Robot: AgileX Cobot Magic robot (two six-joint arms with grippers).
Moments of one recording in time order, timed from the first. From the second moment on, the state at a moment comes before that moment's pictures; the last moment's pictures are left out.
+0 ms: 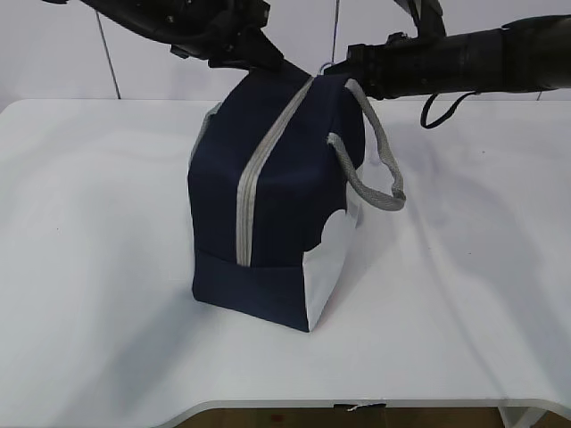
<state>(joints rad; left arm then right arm) -0.36 2.07 -1.84 -0.90 0.79 0.56 0.06 2.14 -1.64 1.55 0.76 -1.31</state>
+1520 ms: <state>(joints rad) -0.36 1.92 -1.85 -0.85 0.94 0.65 0.06 2.14 -1.67 1.55 0.87 -1.25</state>
